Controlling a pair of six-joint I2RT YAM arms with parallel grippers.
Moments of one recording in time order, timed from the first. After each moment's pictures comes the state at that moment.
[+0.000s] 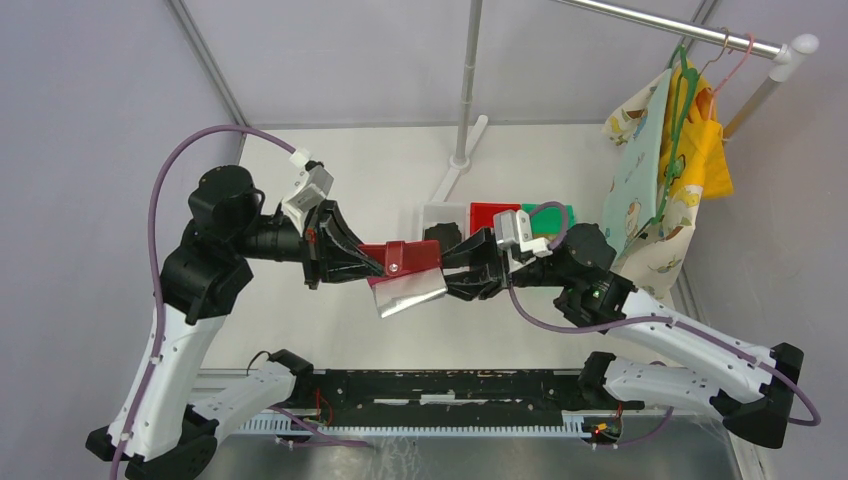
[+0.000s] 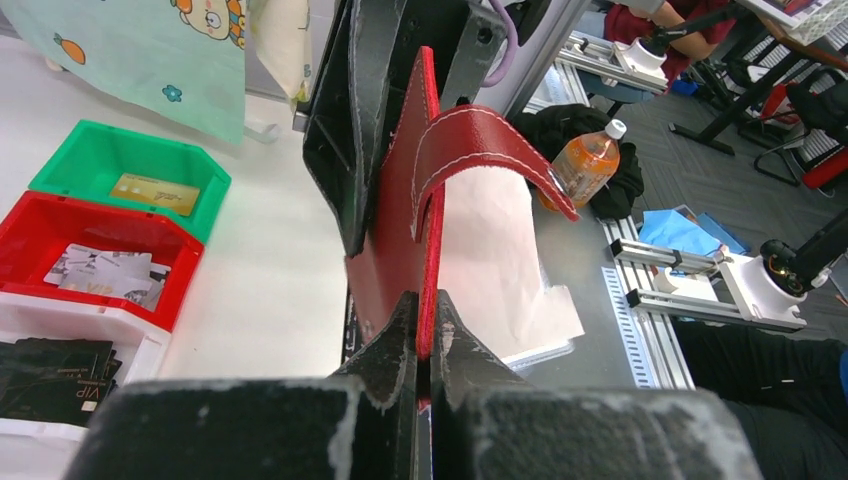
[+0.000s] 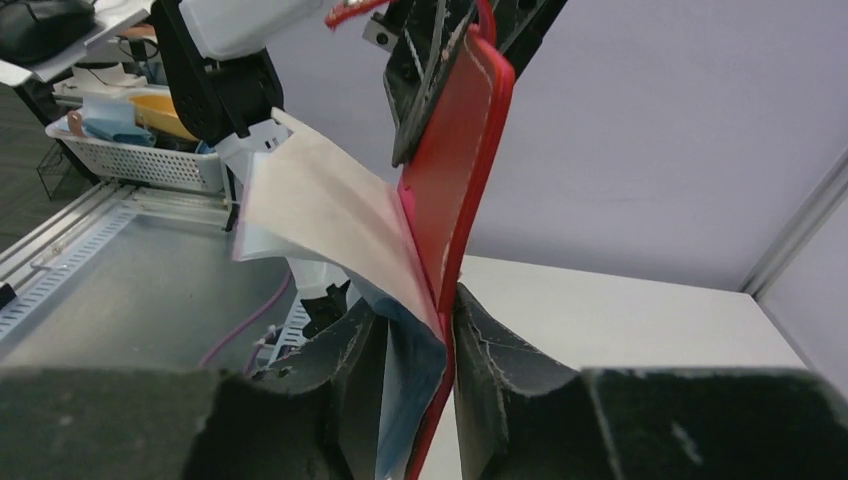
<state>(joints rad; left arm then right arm) -0.47 0.92 1.44 -0.70 1.16 -0.14 0.99 0.96 0.92 0.34 -0.63 0.02</state>
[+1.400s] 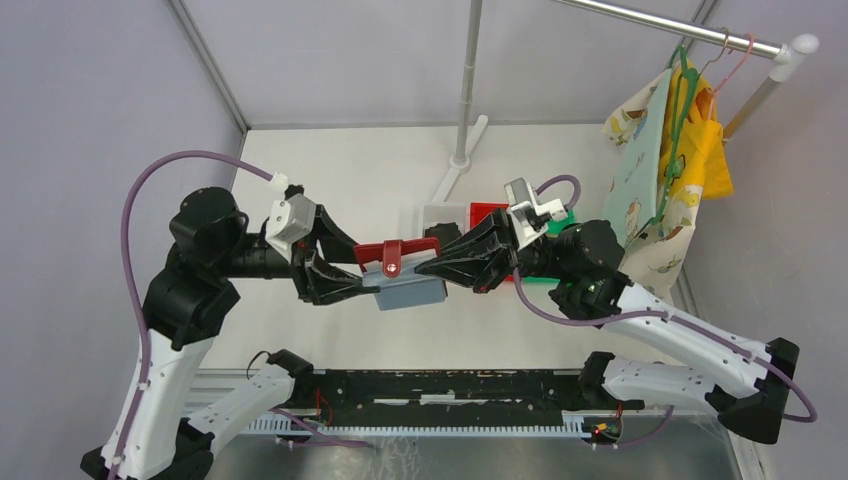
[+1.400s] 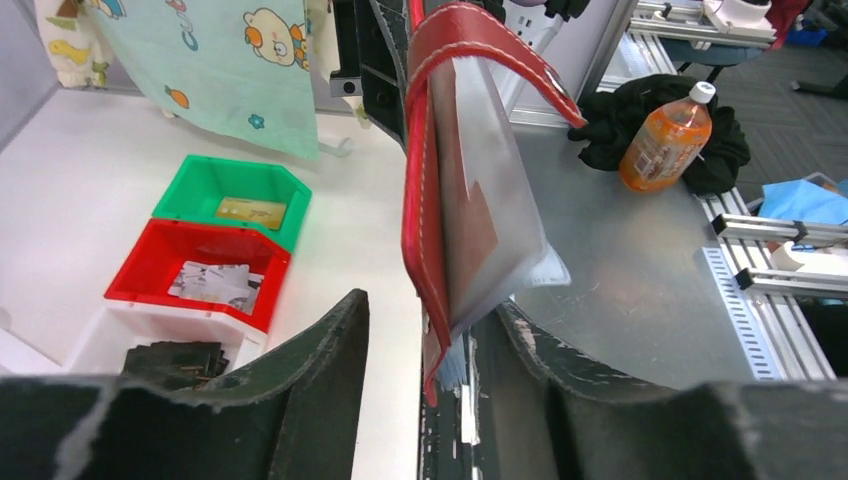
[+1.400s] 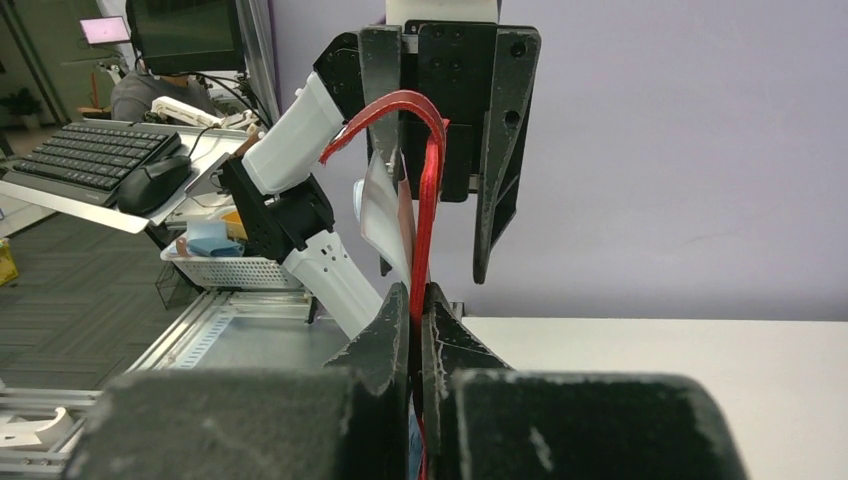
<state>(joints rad) -0.47 0.83 1.41 -0.74 1.07 0.07 0.99 0.99 0.97 0.53 -0.61 0.37</state>
